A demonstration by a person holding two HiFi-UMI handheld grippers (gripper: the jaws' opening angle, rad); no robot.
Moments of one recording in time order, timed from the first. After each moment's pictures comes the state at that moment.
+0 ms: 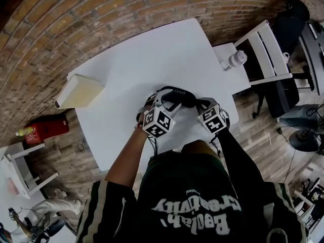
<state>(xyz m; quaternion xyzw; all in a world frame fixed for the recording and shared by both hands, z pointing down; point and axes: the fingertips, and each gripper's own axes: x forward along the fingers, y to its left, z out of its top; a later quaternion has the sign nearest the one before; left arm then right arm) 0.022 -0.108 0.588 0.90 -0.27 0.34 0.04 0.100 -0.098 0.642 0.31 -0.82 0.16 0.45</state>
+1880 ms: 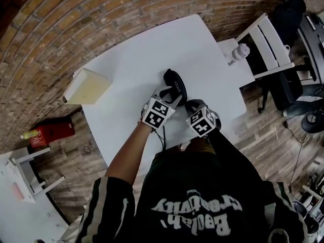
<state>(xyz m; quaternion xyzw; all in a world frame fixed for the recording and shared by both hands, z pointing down) -0.016 -0.097 0.595 0.89 -0.30 0.29 0.17 0.015 -0.049 0.645 0.30 -0.83 0.15 0.44</state>
